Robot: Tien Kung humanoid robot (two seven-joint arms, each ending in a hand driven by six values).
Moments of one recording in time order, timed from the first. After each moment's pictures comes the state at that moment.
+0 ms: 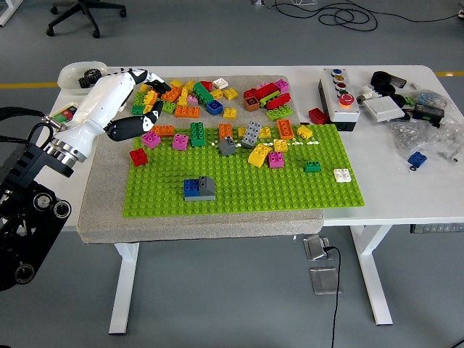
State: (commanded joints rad) left arm -0.44 0.24 -1.31 -1.34 2.03 0.07 -0.28; right arm 0.12 -0.09 1.64 0.18 -2.00 0.06 -0.10
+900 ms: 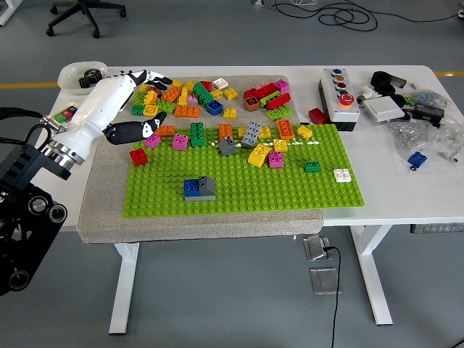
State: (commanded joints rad) left arm -0.41 0.25 -1.32 -1.41 2.03 0.03 -0.24; right arm 0.12 -0.09 1.64 0.18 -2.02 0.06 -0.10
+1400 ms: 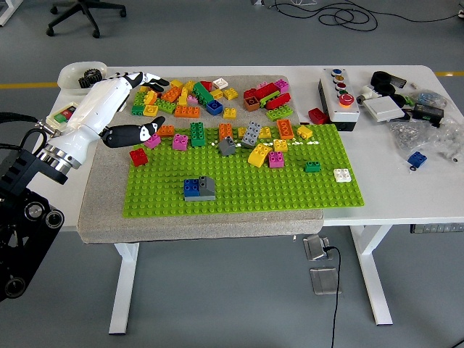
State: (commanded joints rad) left arm -0.38 0.25 -1.33 -1.44 2.03 0.04 -0.23; right arm 0.13 -0.09 1.65 0.18 -2.06 0.06 -0.10
